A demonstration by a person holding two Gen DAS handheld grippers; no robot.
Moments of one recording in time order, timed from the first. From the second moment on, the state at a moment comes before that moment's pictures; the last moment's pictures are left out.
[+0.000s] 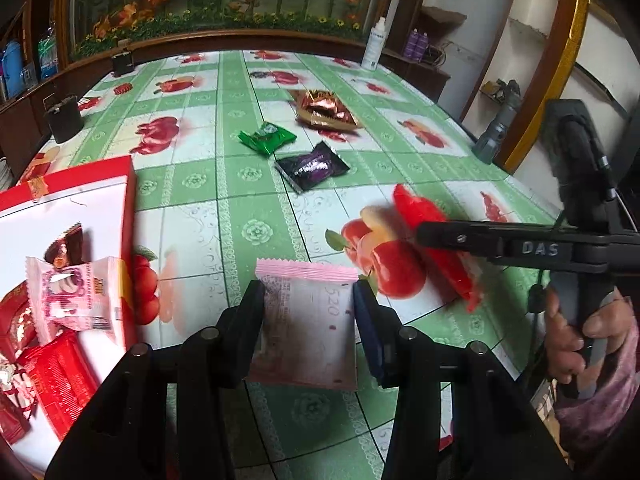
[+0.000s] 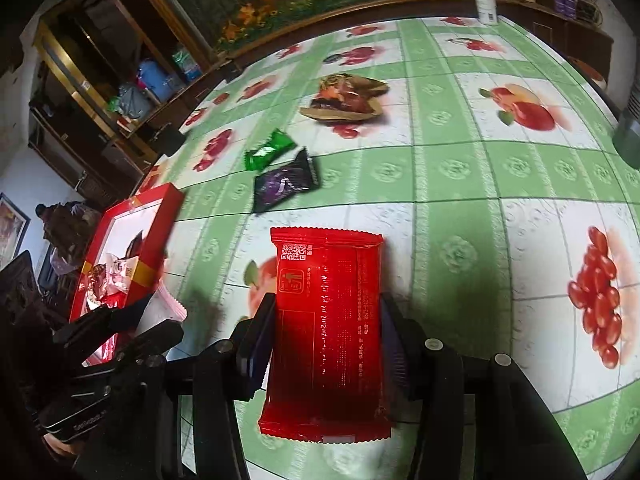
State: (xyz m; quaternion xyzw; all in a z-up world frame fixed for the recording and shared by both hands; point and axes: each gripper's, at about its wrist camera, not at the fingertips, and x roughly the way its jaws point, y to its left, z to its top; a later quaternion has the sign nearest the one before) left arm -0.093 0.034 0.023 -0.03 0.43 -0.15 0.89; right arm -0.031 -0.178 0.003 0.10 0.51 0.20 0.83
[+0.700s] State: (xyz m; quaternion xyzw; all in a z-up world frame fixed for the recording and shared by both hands) left arm -0.130 0.178 0.070 -0.07 0.34 0.02 0.94; right arm -0.010 -0.029 0.039 0.10 0.47 0.34 0.81
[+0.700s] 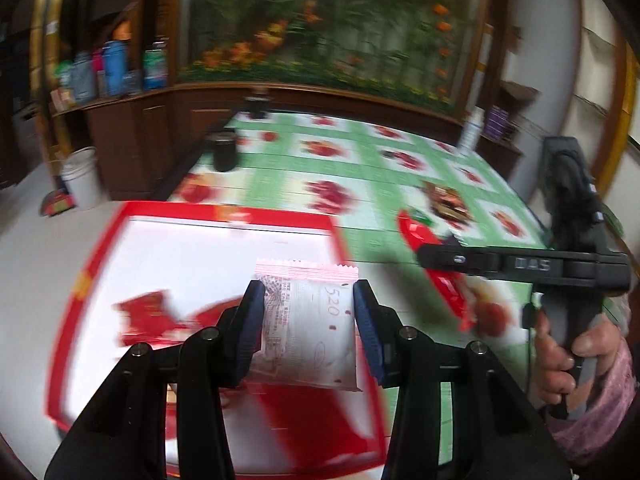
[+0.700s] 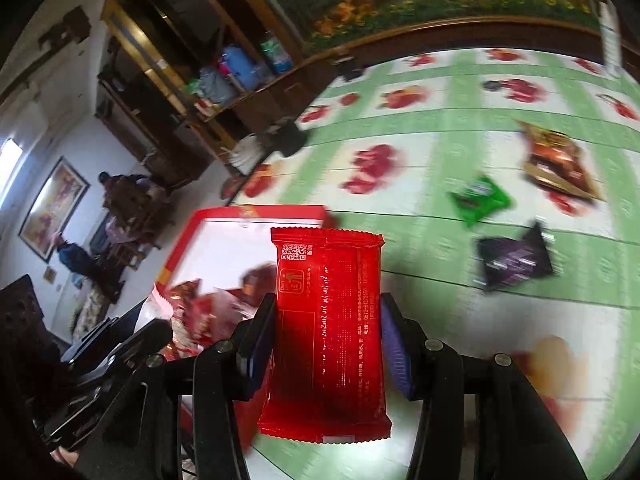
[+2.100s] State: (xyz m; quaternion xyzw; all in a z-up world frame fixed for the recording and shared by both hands) left arm -0.115 0.245 0.037 -0.04 0.38 0.17 0.91; right arm 0.021 0.108 0.011 0.13 0.47 0.44 0.76
